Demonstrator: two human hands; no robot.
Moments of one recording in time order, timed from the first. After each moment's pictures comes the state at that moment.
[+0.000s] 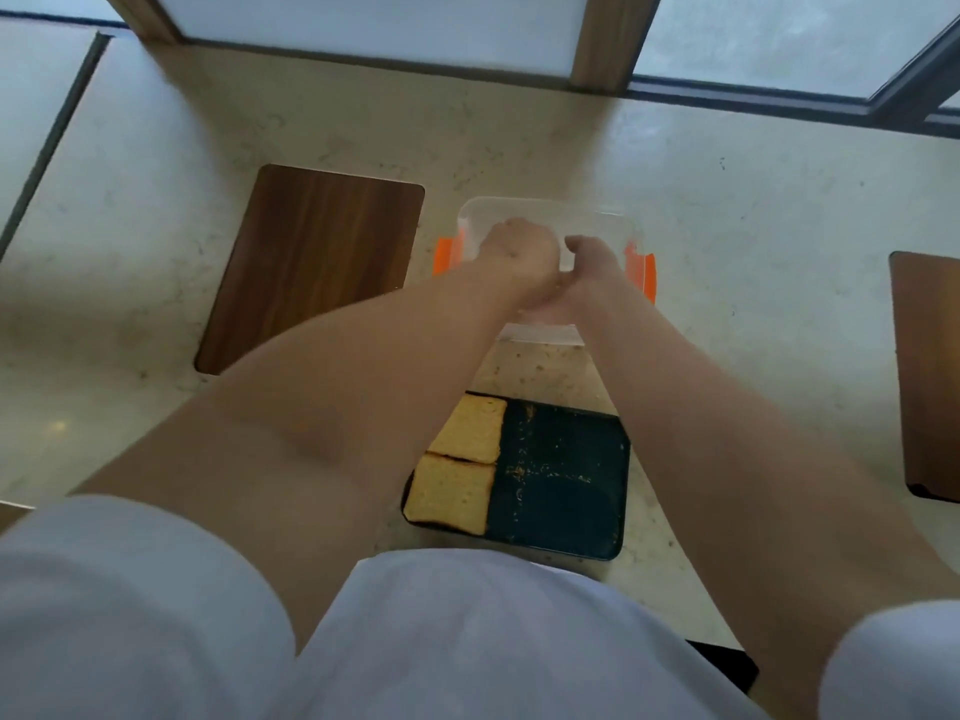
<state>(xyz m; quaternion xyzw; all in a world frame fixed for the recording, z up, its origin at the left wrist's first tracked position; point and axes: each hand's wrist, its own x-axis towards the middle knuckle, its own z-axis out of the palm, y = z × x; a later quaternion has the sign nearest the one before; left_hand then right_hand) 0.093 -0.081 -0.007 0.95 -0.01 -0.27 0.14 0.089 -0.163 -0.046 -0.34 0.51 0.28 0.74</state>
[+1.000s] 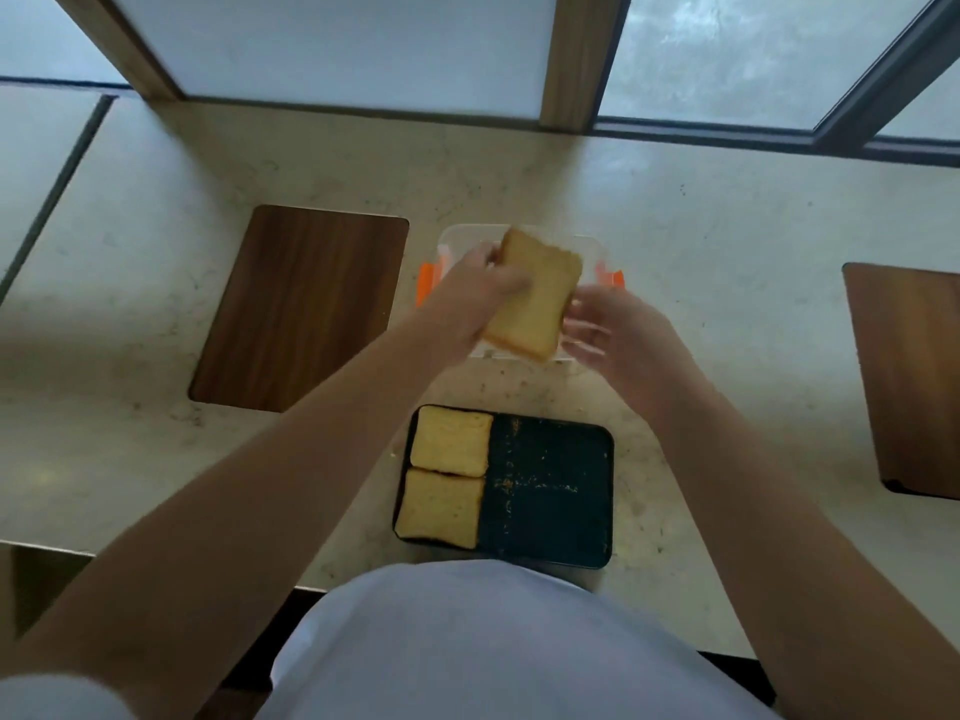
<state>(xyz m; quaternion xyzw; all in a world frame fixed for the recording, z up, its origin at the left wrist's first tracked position) 0.036 -0.043 0.026 0.67 0.11 -0.29 0.67 -0.017 -0.207 0.031 -0.60 0.25 0.18 0.73</state>
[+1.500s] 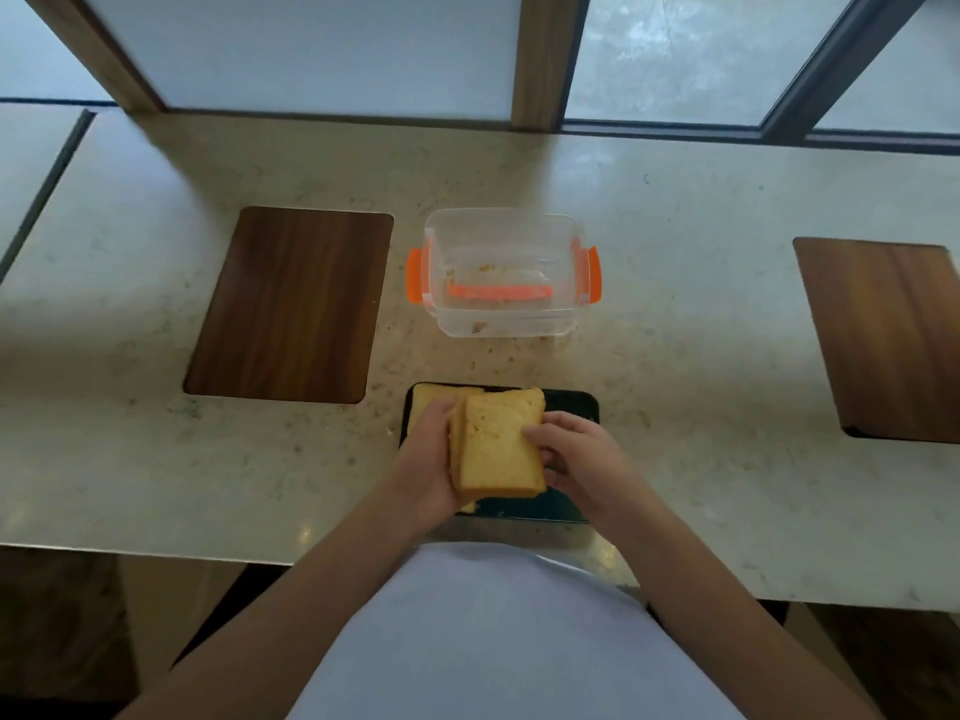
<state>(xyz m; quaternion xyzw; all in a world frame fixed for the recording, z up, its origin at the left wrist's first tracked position) -0.134 -0.003 -0.036 0.38 0.31 -0.39 0.78 -0.162 -0.173 -0.015 -0.57 0.30 0.27 0.72</state>
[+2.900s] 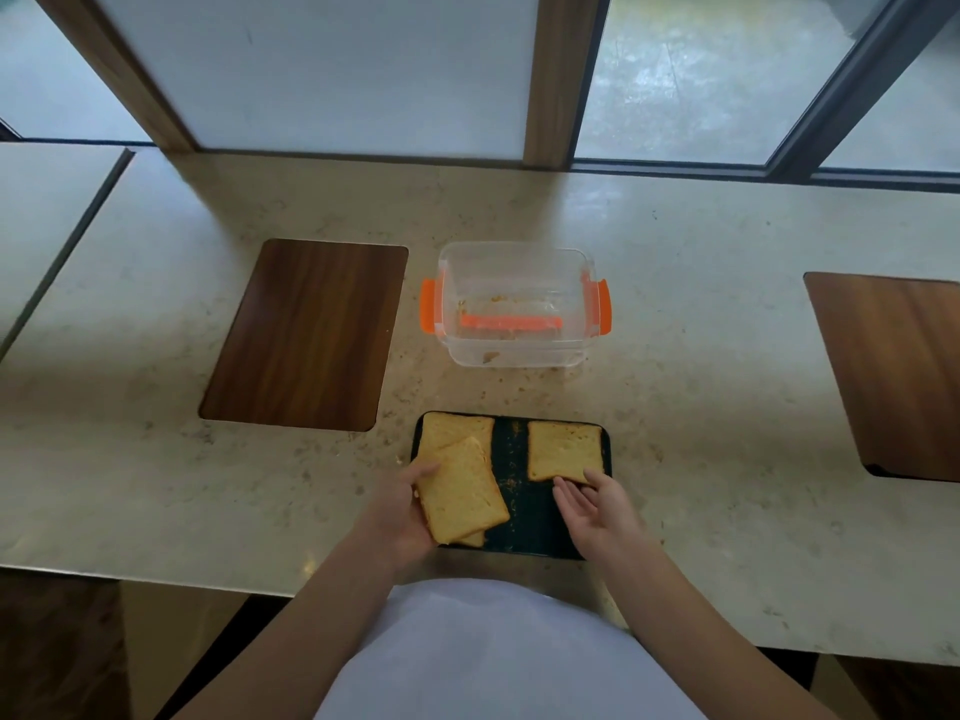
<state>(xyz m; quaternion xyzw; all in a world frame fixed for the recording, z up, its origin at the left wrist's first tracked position) -0.140 0.040 -0.083 0.38 0.42 -0.31 0.76 -0.158 -0.183 -0.103 -0.22 0.58 0.07 0.78</state>
